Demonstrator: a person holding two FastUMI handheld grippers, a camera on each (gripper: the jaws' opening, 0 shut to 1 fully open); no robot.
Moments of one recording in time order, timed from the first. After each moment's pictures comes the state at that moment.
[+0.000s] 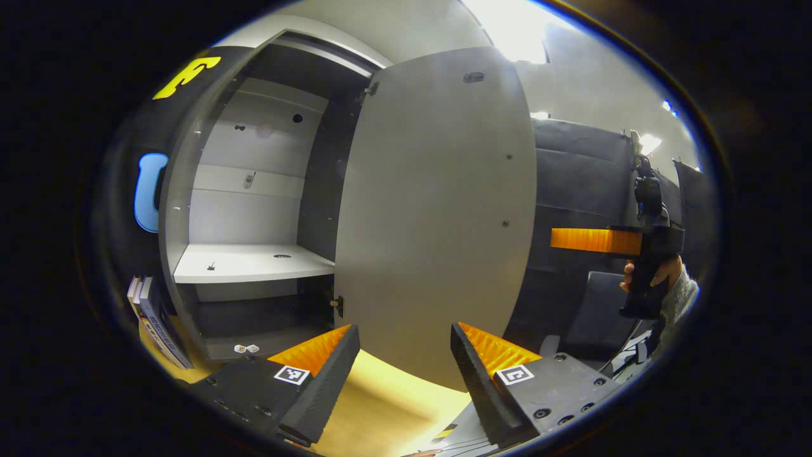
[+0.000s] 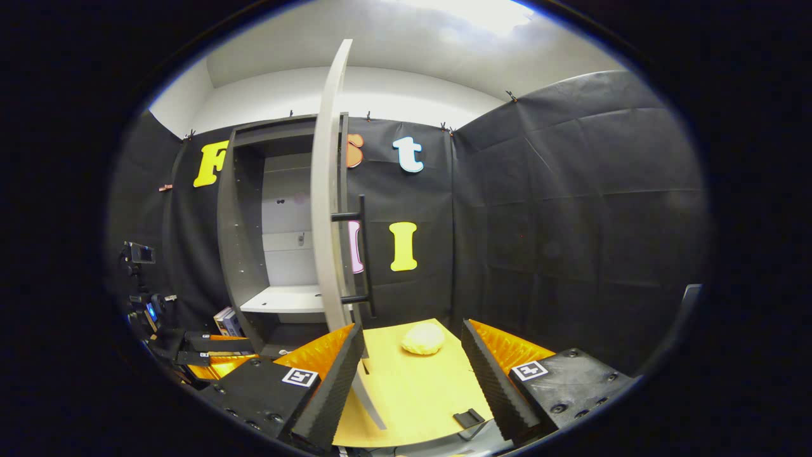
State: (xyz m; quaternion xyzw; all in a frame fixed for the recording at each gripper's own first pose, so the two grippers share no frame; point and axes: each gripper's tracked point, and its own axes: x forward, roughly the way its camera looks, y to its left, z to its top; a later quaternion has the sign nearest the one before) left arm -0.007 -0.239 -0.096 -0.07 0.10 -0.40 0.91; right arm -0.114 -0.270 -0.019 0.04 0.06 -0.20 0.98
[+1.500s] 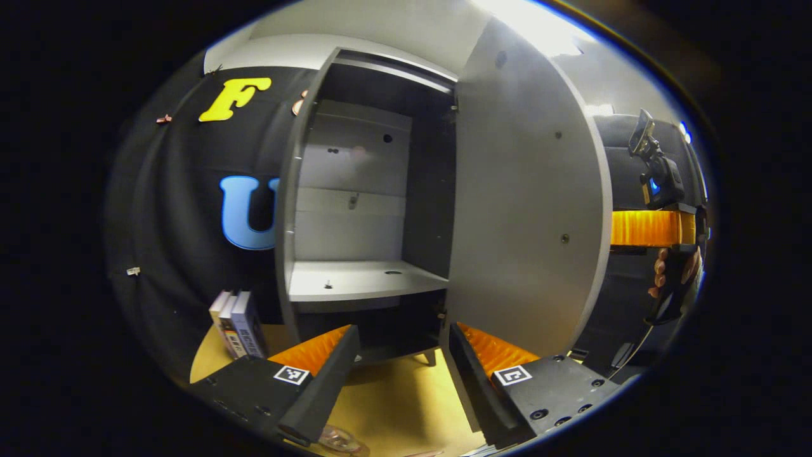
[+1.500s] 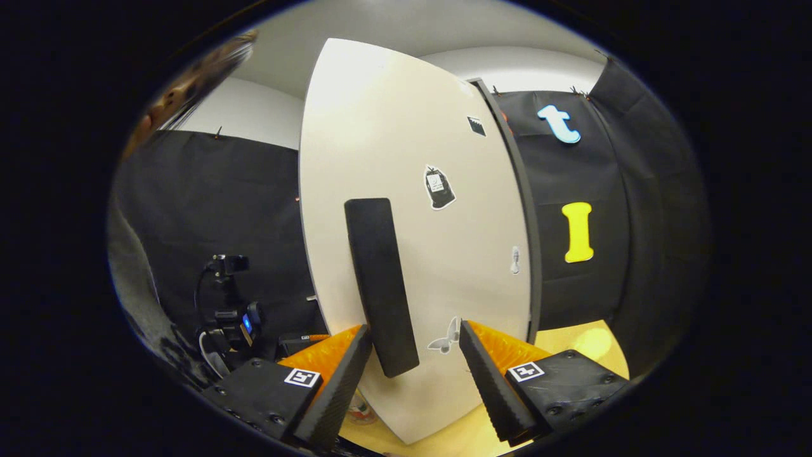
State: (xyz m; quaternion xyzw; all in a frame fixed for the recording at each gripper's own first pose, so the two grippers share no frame) left arm 0.036 -0.105 -0.087 -0.03 0.08 -0.17 0.98; right arm 0.026 -0.066 -0.025 0.15 0.08 0.19 0.97
